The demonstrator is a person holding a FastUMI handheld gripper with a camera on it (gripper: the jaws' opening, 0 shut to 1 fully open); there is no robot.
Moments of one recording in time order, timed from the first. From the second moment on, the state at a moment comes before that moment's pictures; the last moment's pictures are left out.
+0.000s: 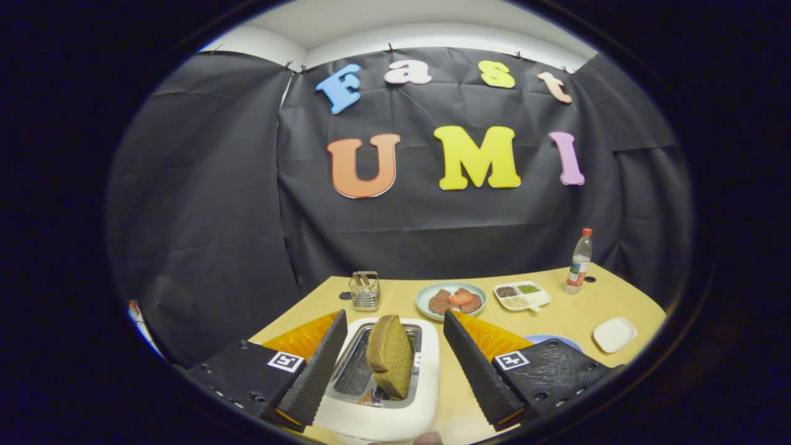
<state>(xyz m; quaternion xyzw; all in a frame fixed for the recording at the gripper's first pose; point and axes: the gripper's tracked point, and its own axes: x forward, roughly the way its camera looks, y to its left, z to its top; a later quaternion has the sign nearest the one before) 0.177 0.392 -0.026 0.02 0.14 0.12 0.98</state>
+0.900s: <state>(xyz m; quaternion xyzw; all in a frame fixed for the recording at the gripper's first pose) 0.197 0.395 -0.069 0.01 0.24 0.13 0.96</state>
